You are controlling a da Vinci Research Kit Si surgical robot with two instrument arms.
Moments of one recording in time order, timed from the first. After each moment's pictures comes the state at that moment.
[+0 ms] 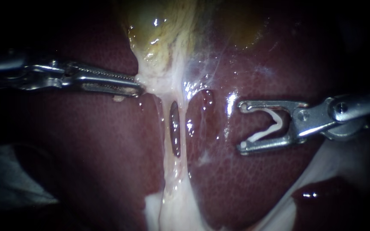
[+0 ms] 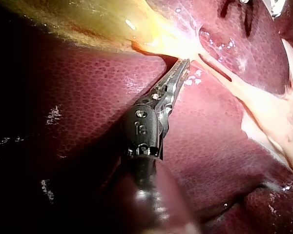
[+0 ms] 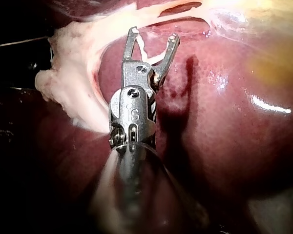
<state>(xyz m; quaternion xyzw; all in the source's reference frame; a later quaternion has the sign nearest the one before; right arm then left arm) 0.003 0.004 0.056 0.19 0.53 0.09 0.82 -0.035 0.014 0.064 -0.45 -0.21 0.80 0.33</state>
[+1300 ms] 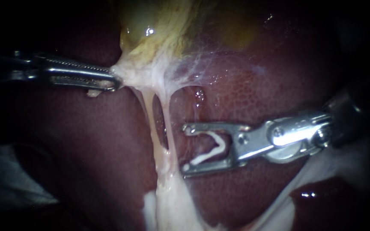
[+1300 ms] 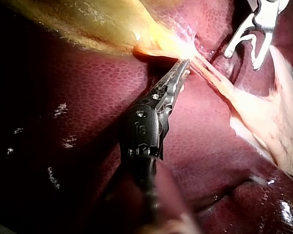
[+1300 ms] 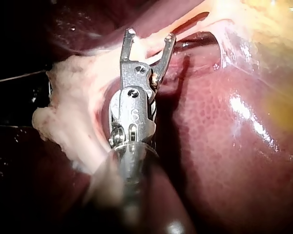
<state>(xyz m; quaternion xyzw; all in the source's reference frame) 0.015 -0.001 0.060 0.22 0.54 0.08 0.81 -0.031 0.015 0.056 -0.45 -0.21 0.80 0.34</state>
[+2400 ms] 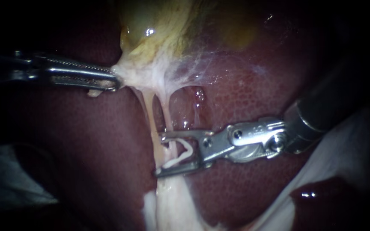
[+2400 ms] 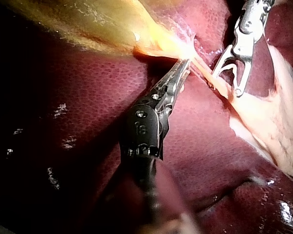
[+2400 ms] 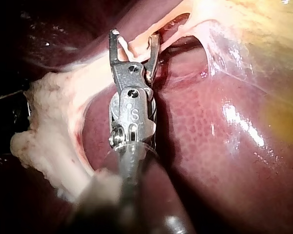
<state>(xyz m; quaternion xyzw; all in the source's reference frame) 0.020 -0.002 0.068 0.27 0.54 0.06 0.79 -0.031 0.015 0.056 -0.45 -0.21 0.80 0.34</state>
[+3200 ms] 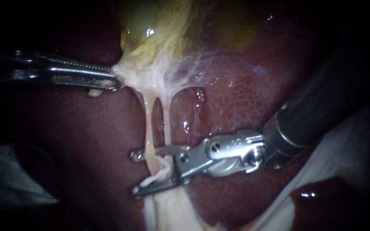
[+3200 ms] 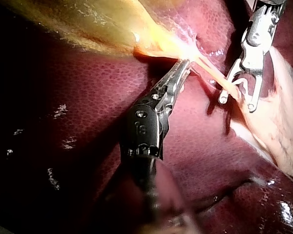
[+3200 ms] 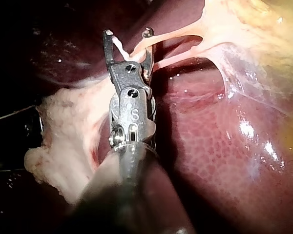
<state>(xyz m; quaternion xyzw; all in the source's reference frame) 0.023 -0.004 0.064 0.30 0.57 0.06 0.77 -0.031 0.015 0.056 -0.45 -0.21 0.80 0.34</state>
